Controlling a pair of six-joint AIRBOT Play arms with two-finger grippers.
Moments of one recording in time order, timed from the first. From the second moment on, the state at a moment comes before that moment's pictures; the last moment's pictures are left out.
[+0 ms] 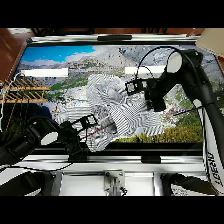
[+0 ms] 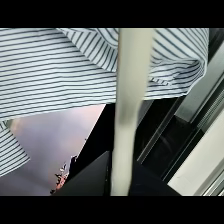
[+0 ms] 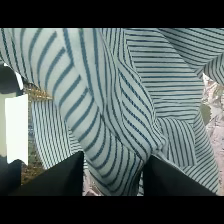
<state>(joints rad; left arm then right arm) -0.77 -0.96 0.86 1.56 -1.26 -1.18 0.31 -1.43 1.59 -1.42 1.66 0.15</state>
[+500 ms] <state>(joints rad) -0.77 -0.96 0.86 1.61 -1.23 -1.18 0.32 -1.44 1.59 -1.35 1.72 0.49</state>
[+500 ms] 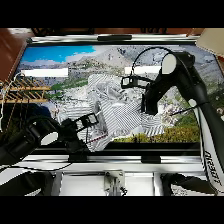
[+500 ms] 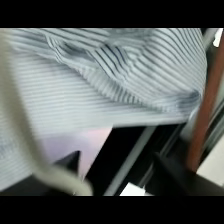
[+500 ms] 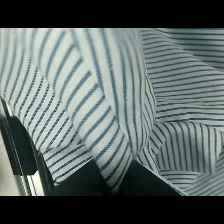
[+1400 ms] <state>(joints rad) -0.46 -0.80 1.10 1.74 -1.46 -1.37 0.32 -1.17 1.59 -1.36 1.75 0.75</state>
